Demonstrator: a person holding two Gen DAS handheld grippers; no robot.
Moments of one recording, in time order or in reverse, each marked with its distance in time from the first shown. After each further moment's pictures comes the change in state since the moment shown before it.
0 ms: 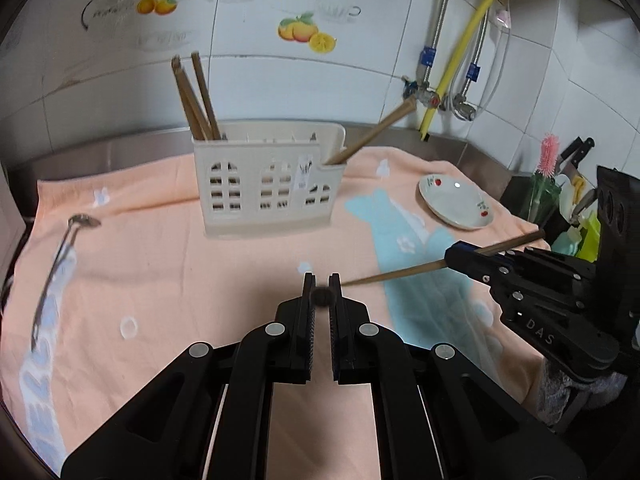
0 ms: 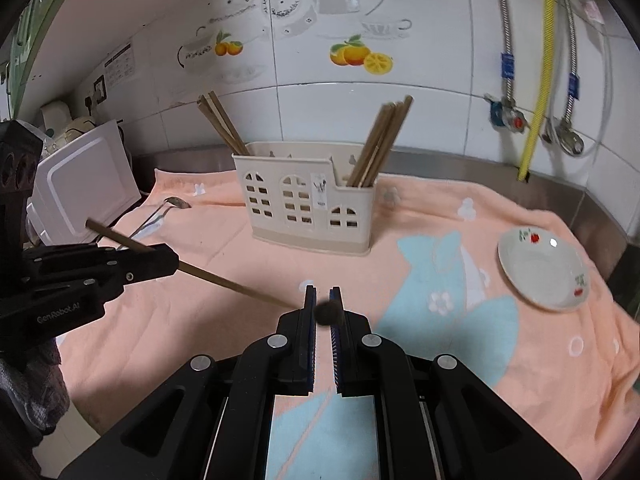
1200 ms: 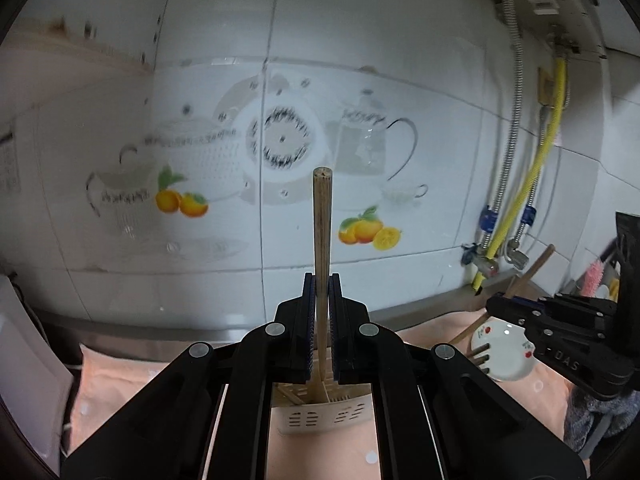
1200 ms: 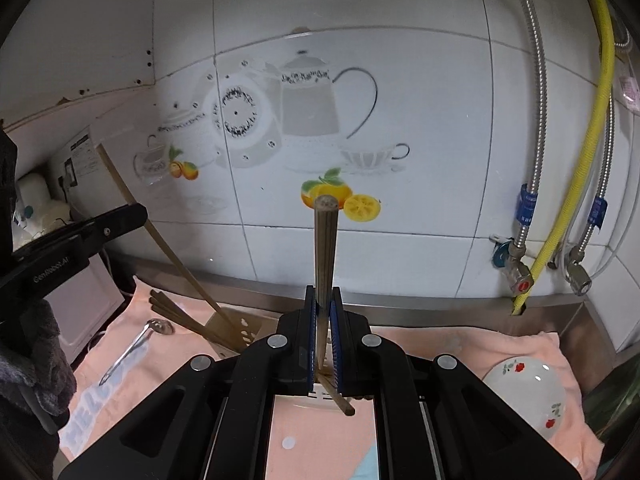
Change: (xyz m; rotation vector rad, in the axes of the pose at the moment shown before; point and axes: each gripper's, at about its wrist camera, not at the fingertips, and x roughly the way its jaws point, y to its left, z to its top) left arm -0.012 0.047 0.204 0.019 -0.299 0.136; right arm 0.019 -0.033 0.195 0.036 -0.129 -0.032
